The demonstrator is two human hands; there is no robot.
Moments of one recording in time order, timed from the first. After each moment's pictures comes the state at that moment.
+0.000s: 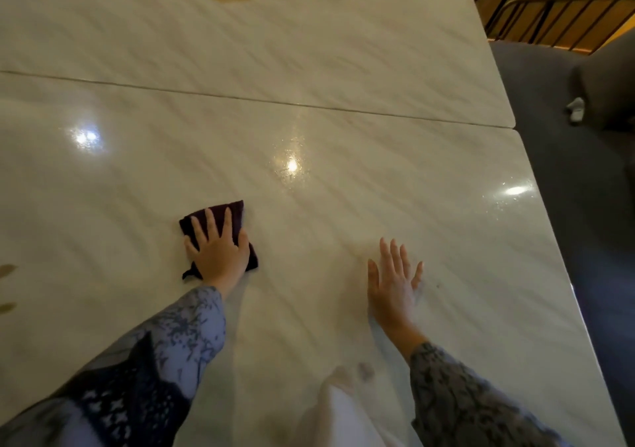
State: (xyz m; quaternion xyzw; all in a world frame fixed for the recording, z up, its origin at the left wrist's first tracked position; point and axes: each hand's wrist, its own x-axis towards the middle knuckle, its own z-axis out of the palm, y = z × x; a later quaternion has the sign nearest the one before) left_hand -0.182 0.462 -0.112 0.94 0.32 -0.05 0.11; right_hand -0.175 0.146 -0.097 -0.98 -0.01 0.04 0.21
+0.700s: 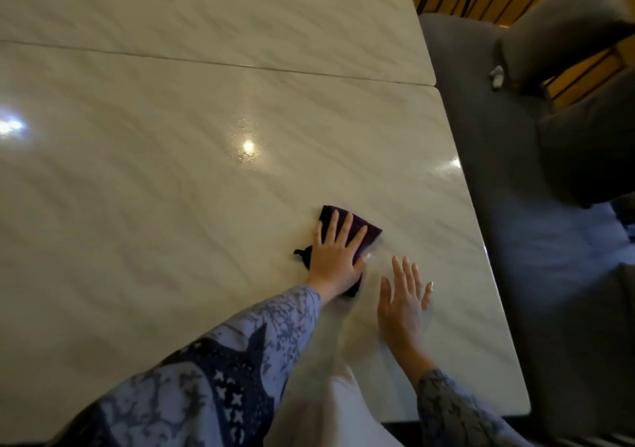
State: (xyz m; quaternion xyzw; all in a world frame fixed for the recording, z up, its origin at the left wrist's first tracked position) left_hand -0.226 0.142 -0.108 0.98 -0.11 -0.07 0.14; right_hand -0.306 -0.007 -0.097 -0.97 0.09 -0.03 0.22
